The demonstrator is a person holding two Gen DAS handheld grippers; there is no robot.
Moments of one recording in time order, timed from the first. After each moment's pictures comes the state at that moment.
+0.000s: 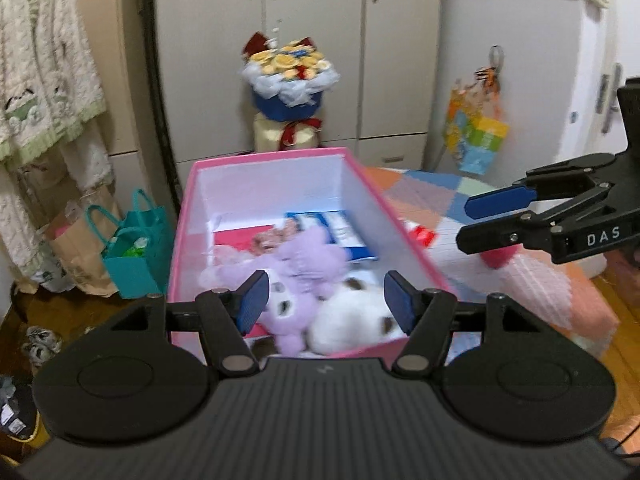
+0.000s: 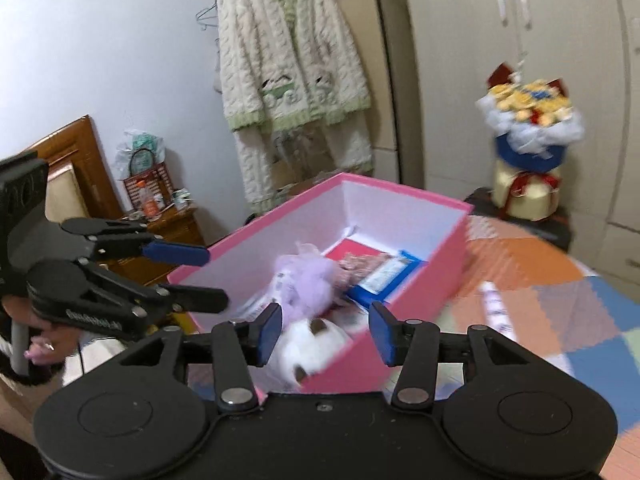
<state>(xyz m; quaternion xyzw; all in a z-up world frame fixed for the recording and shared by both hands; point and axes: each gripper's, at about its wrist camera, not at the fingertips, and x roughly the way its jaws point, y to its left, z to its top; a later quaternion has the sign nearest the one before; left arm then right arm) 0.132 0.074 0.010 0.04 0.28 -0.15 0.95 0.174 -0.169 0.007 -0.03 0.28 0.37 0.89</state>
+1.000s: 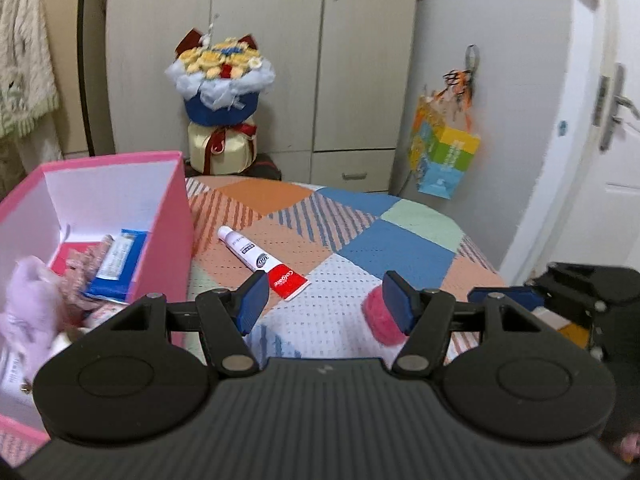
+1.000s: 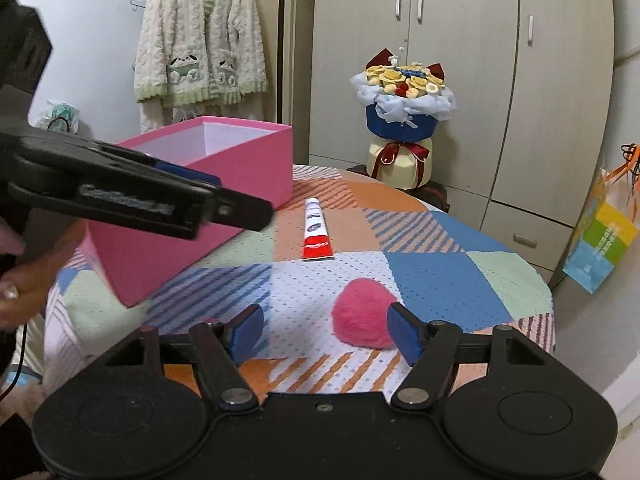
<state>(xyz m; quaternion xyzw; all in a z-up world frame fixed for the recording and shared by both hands) 0.193 -0.122 -0.049 0.00 0.26 -0.13 0.95 0.160 -0.302 -0.074 -0.09 0.26 0.24 0.93</state>
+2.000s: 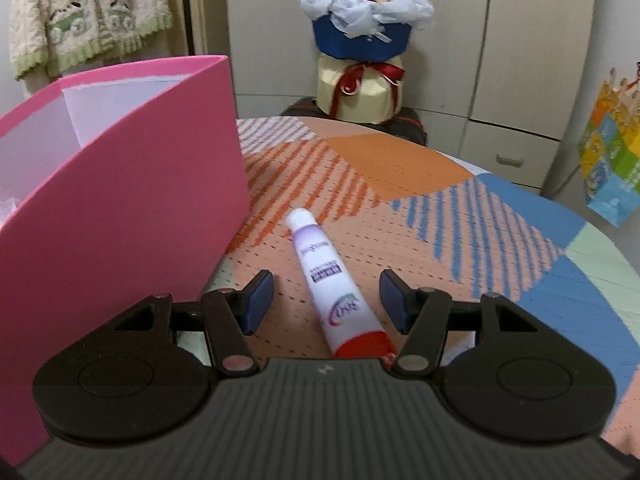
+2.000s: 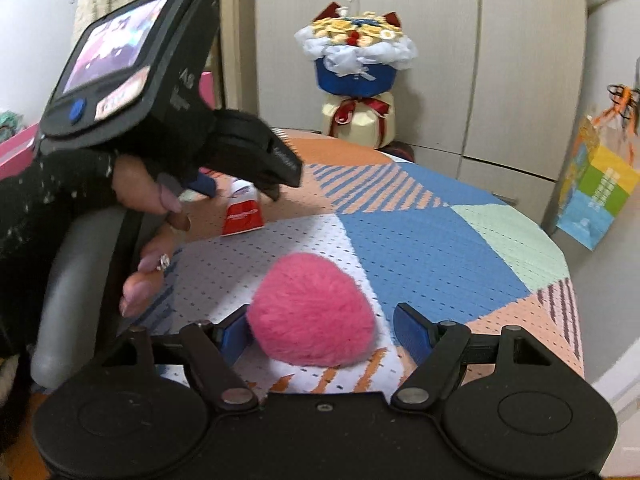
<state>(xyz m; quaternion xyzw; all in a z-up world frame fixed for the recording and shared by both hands) 0.344 -0.135 -0.121 -0.04 0.33 0.11 0.94 0.229 -0.297 -0.132 -0.06 0.30 0.17 0.94</state>
